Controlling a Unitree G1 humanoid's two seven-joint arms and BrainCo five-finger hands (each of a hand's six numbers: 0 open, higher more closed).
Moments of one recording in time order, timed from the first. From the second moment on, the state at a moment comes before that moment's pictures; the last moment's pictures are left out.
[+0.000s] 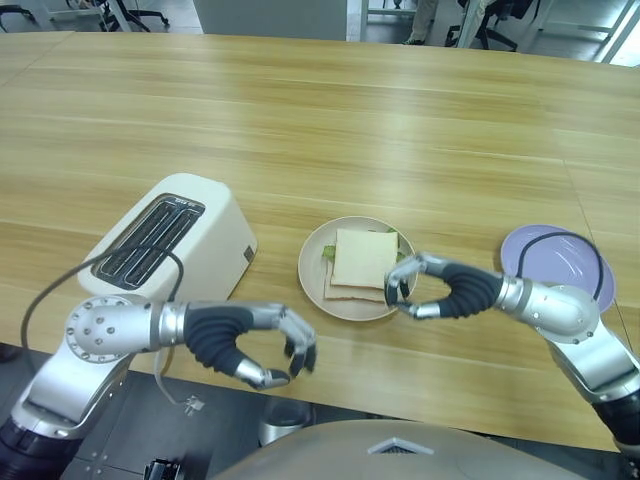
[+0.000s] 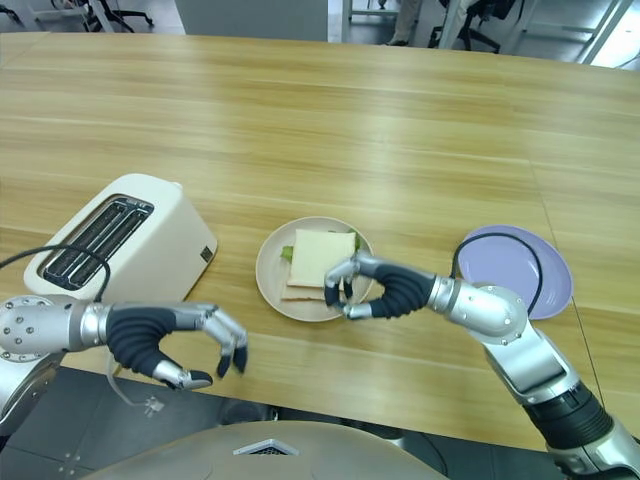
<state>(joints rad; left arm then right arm) 0.26 0.97 -0.04 -0.58 -0.53 -0.14 -1.09 0.03 -0.84 0.32 -0.43 0.27 -0.21 0.69</state>
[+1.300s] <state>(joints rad) -0.14 0.53 -0.45 0.25 0.08 -0.24 -0.96 -0.14 -0.52 0.55 0.15 -0.22 -0.26 0.82</state>
